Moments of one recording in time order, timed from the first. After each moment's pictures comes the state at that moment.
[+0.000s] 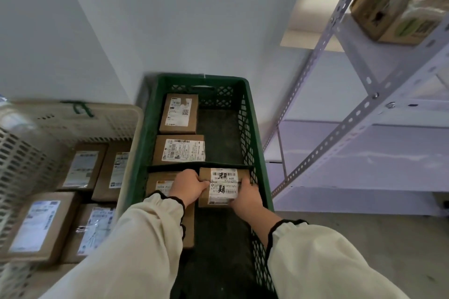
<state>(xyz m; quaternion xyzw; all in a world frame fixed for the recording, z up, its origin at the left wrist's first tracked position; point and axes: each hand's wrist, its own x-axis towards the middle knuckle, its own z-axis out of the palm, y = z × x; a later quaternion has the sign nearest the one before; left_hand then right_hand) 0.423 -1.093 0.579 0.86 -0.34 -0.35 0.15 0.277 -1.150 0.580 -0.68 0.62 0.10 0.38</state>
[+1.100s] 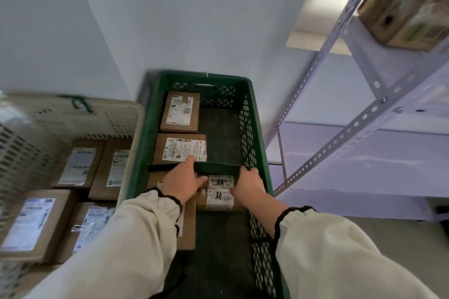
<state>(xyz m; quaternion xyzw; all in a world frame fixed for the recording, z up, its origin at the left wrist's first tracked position) 0.441 -1.085 0.585 0.85 -0.43 -0.25 0.15 0.297 -1.167 0.609 -0.75 0.58 0.16 0.28</state>
